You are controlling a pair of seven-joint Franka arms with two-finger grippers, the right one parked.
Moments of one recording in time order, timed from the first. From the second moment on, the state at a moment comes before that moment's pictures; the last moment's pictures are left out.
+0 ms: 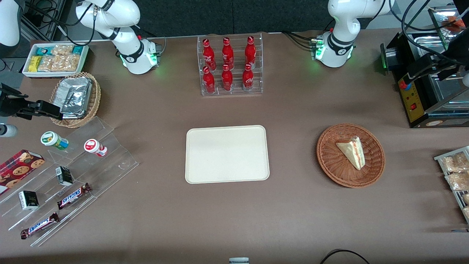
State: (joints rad) arm 0.01 -0.02 -0.04 -1.39 -0.06 1.30 -0.17
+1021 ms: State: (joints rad) arm 0.01 0.05 -0.03 -1.92 0.01 1.85 -0.68
